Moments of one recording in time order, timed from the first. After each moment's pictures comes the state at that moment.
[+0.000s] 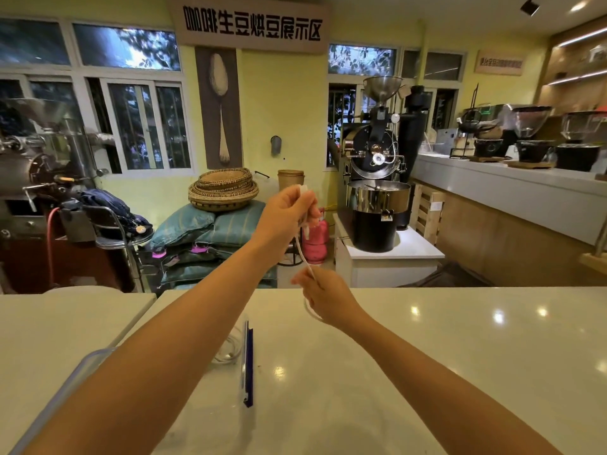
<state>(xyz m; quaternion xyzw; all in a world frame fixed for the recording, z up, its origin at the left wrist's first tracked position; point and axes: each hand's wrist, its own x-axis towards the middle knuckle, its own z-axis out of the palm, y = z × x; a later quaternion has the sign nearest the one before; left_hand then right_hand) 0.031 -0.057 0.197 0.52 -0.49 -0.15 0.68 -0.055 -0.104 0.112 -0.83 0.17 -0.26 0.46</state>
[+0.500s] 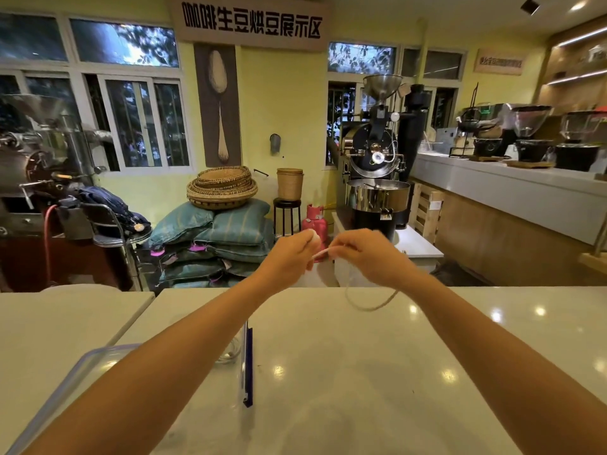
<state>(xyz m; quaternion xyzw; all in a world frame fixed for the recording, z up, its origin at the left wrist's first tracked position) 0.033 -0.054 0.152 0.70 -0.57 -0.04 0.43 -0.097 -0.136 0.176 -0.94 0.14 -0.24 0.21</state>
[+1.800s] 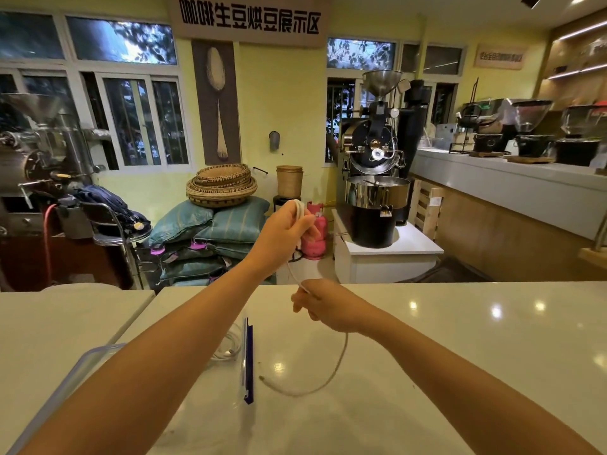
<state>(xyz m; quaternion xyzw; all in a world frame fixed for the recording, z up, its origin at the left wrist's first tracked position) 0.038 -0.053 0.171 0.62 -0.55 -0.04 0.56 -0.078 -0.093 0.130 -0.92 0.15 -0.09 0.35</state>
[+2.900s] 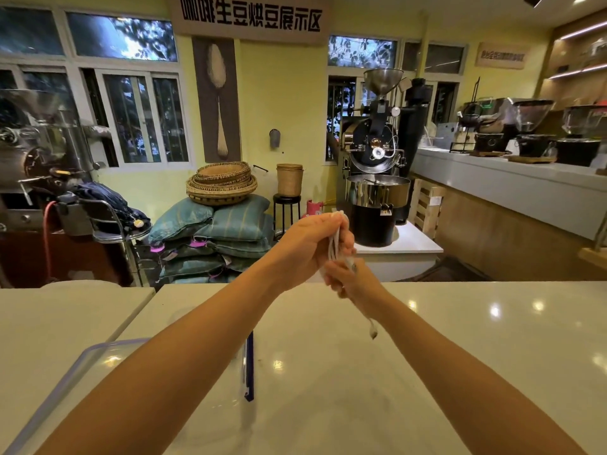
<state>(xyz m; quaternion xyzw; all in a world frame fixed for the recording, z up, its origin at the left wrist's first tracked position) 0.004 -0.045 0.174 0.42 -0.53 -0.41 0.61 -0.072 -0.137 0.115 -0.74 0.18 -0.26 0.59</state>
